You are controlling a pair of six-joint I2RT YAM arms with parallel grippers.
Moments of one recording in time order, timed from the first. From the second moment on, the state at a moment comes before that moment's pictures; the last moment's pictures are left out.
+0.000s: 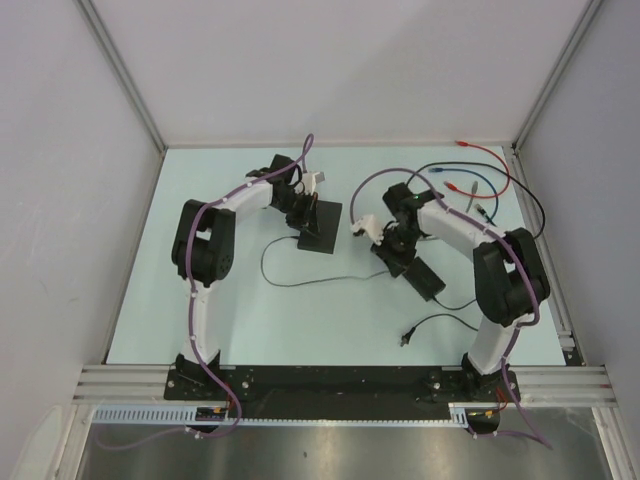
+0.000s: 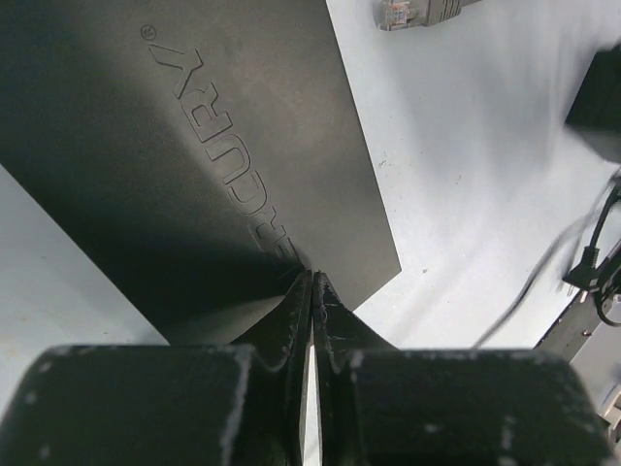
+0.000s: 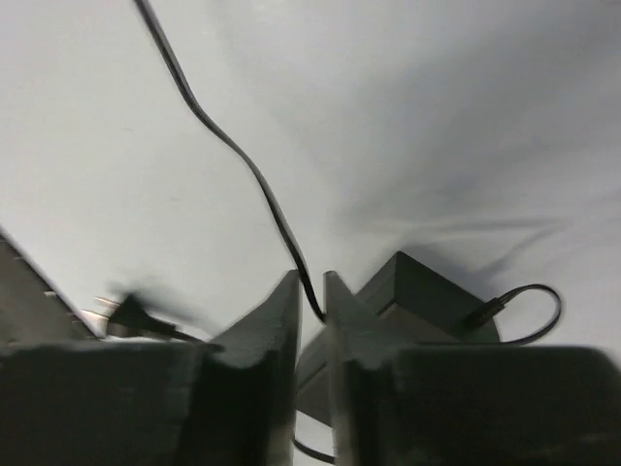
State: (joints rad) left arm -0.35 2.17 1.65 -0.65 0.61 -0.04; right arm 0.41 1.80 1.32 -0.94 -0.33 -0.70
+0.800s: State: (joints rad) left arm -0.09 2.11 1.65 -0.66 0.58 -0.04; right arm 0.44 2.11 1.80 -0.78 -0.59 -0.23
